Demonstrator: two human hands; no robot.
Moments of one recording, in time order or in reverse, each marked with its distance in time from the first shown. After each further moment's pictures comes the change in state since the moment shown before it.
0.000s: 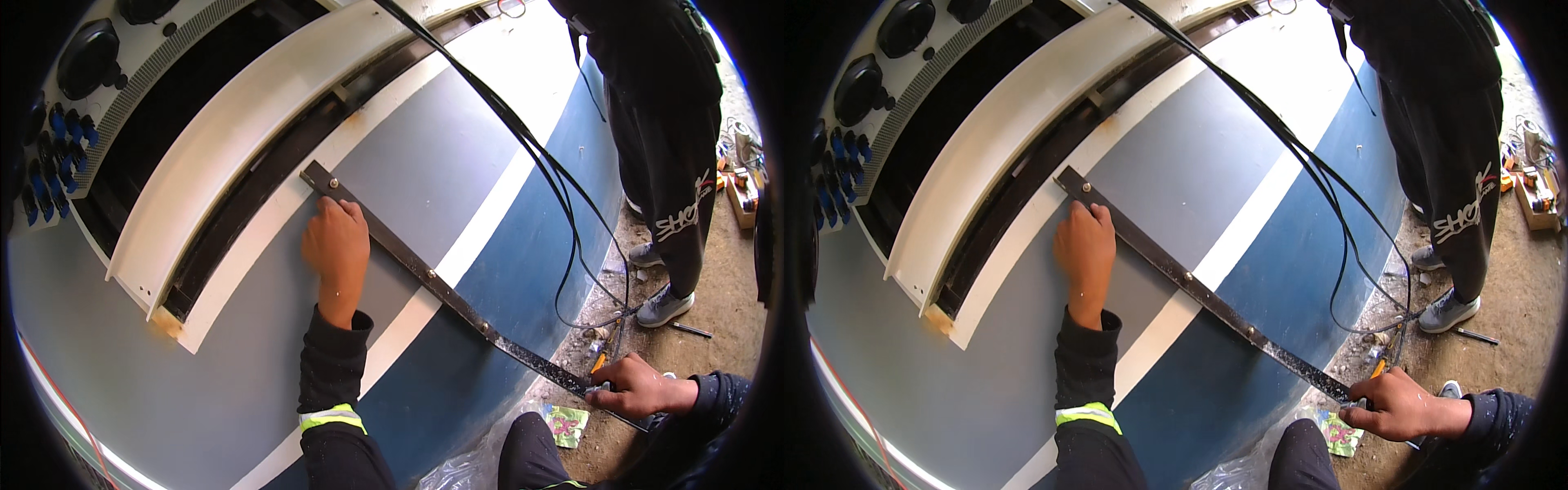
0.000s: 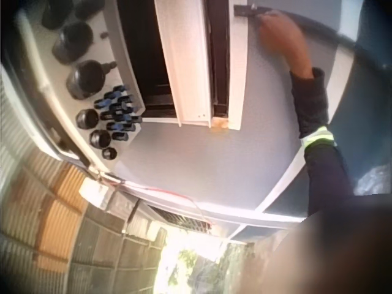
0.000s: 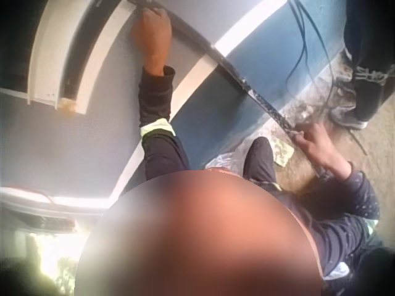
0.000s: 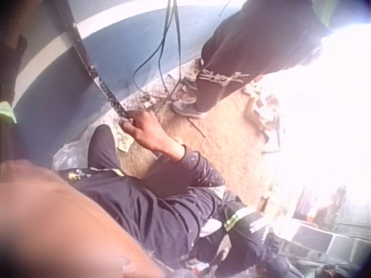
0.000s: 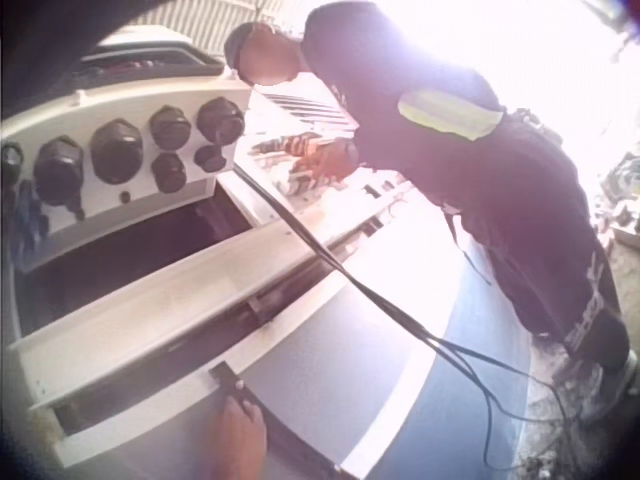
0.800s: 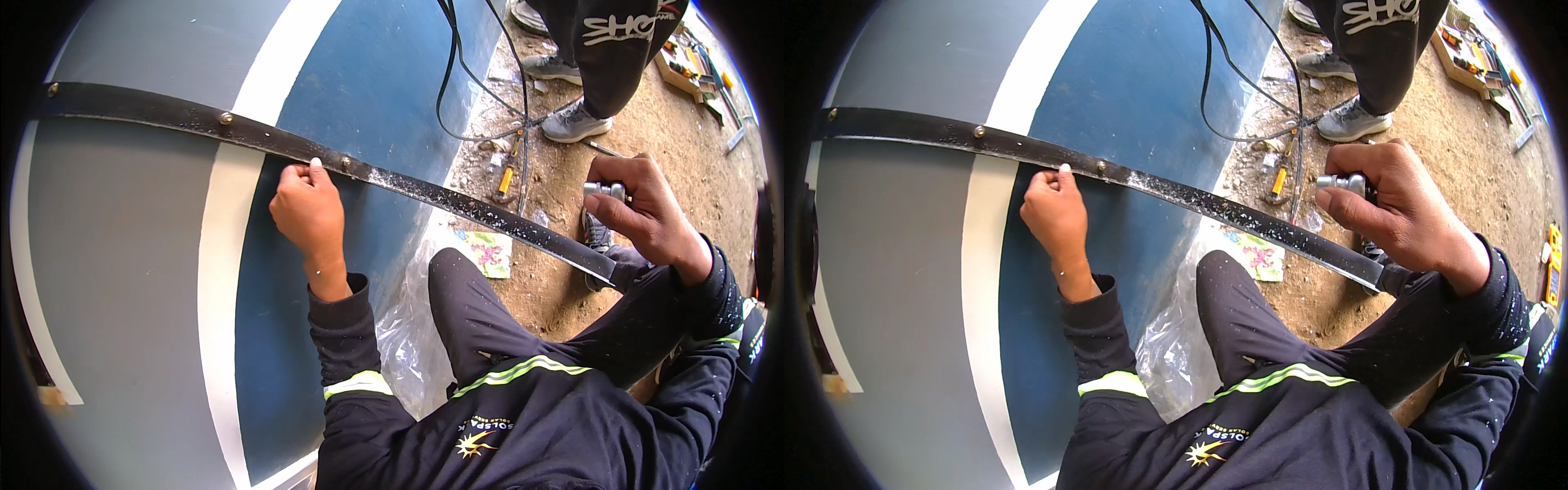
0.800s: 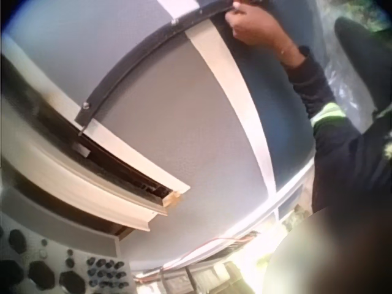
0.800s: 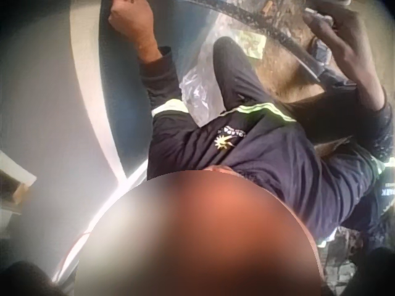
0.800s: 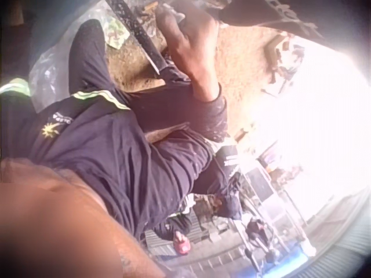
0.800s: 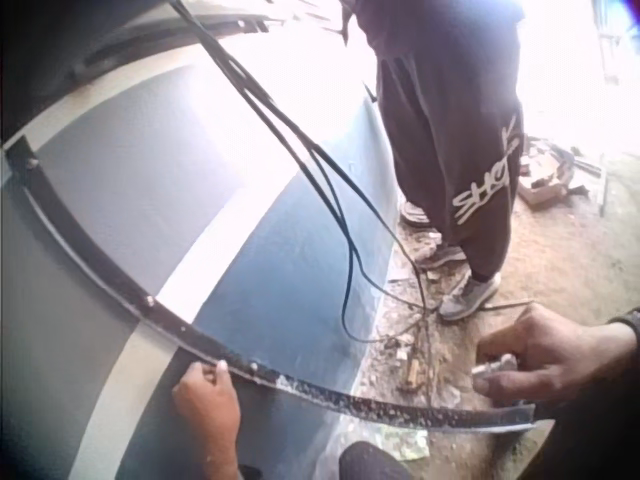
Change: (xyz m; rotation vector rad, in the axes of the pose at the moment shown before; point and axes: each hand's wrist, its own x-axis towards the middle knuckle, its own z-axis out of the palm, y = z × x) left_hand -0.270 0.050 0.083 -0.480 -0.599 -0.223; right_hand -0.012 0.018 -0.016 0.075 0.305 0.188
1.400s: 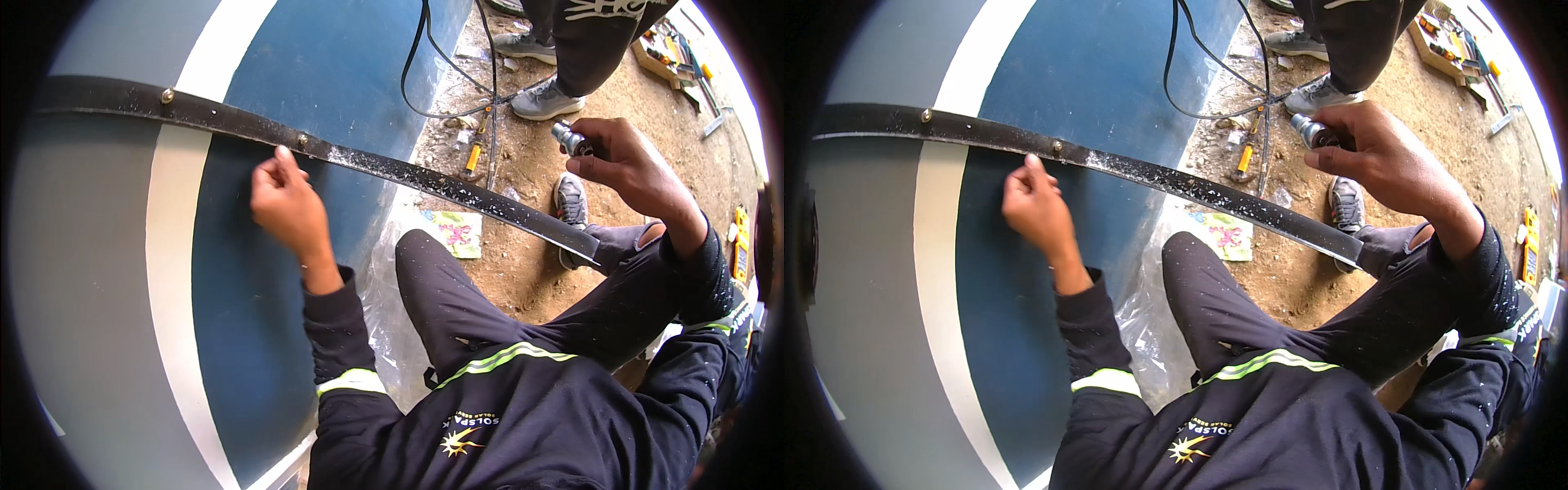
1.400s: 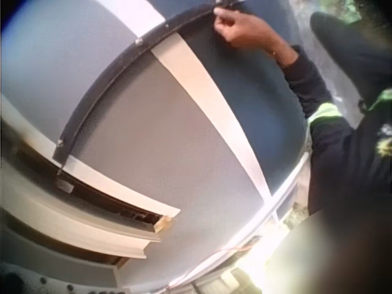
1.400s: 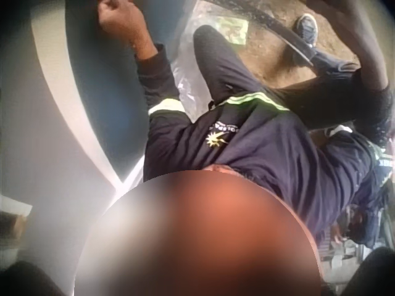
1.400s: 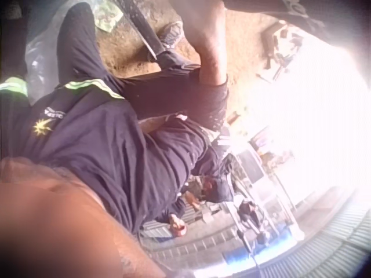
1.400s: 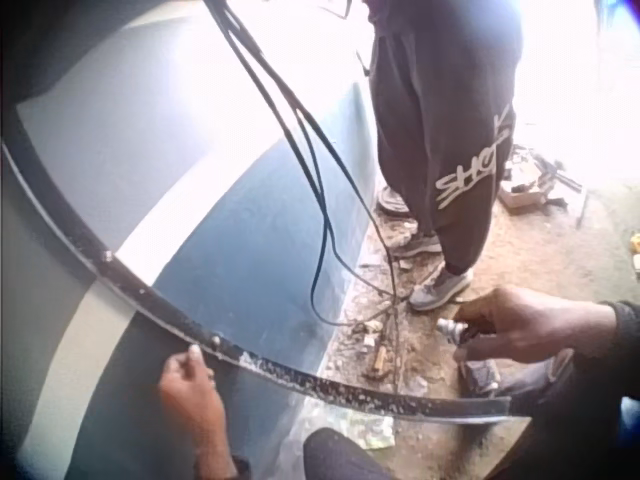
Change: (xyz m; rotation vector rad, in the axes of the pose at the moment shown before) left_hand -0.044 -0.022 0.047 -0.555 0.049 -0.144; right_hand 0.012 0.023 -0.003 -0.149 -0.013 0.241
